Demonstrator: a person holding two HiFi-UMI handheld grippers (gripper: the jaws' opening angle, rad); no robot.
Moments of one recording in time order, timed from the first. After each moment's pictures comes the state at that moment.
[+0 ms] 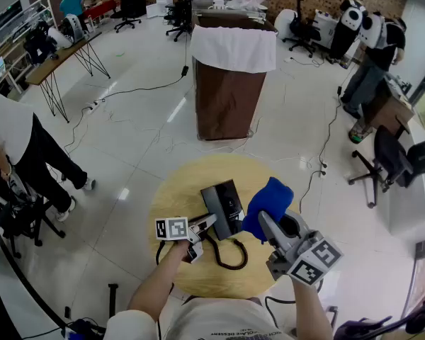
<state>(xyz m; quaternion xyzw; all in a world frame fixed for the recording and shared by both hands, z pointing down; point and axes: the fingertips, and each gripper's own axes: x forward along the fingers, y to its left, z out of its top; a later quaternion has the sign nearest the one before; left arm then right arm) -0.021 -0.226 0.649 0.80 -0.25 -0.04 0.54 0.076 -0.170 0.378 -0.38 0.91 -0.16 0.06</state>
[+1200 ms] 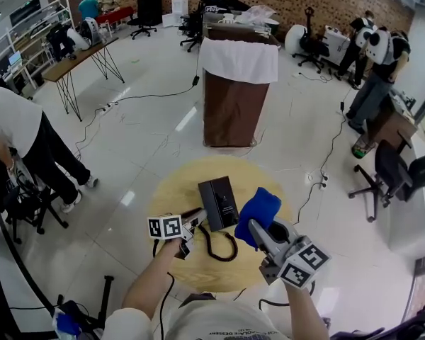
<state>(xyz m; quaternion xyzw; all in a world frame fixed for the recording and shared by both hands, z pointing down) -0.039 -0.205 0.611 0.82 -0.35 -0.03 0.45 0.089 -0.118 0.378 -0.34 0.93 -0.16 0.04</state>
